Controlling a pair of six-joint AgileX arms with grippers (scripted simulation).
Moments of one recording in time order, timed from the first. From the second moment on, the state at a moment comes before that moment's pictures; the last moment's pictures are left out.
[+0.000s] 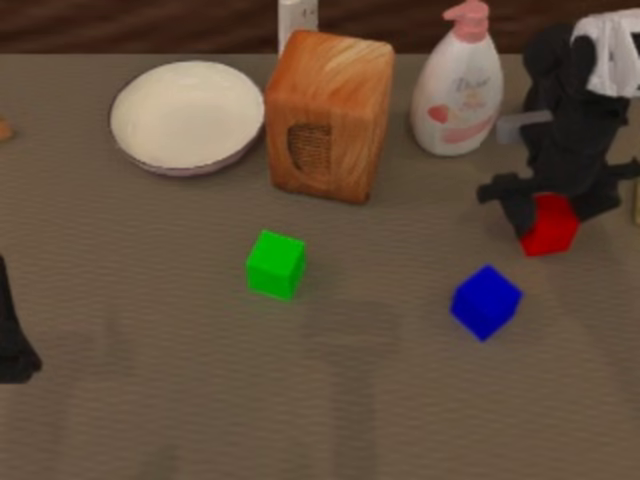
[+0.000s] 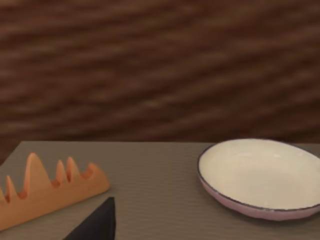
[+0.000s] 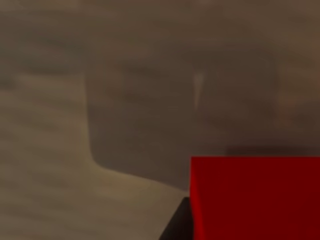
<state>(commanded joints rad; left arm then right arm) 0.00 0.00 0.00 0.00 0.00 0.00 0.20 2.38 1.79 -0.96 0.01 0.02</state>
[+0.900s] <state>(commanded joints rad) 0.00 0.00 0.00 0.00 0.00 0.00 0.30 2.32 1.93 -1.16 0.01 0.13</state>
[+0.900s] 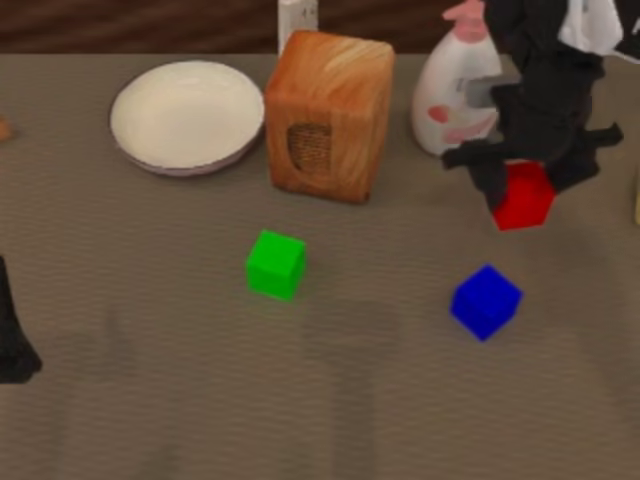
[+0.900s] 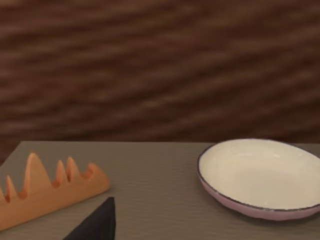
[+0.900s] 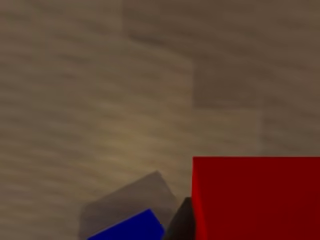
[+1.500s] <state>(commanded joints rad) 0.00 0.00 0.00 0.00 0.00 0.00 0.84 2.35 2.01 -1.24 0.02 0.84</state>
